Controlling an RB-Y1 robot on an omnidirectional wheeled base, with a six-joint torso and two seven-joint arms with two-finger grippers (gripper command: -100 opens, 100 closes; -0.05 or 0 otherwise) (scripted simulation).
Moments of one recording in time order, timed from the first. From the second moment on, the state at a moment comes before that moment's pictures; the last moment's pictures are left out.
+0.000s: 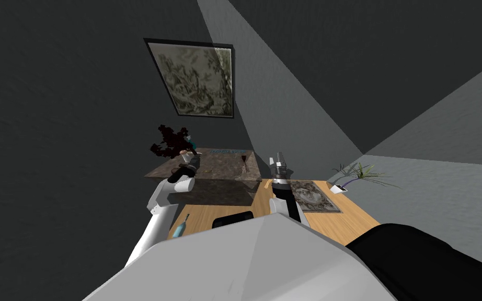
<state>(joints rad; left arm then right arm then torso) -0.09 0.19 0.05 -1.90 0.01 0.62 -0.09 0.53 0.04 -0.02 -2.23 0.01 -0.41 -0.03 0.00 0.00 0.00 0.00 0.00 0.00</state>
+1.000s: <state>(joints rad) -0.21 0.18 0.06 -1.81 0.00 0.90 -0.06 0.53 0.04 -0.02 -2.23 0.01 -0.41 -0.03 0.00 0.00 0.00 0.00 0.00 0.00</state>
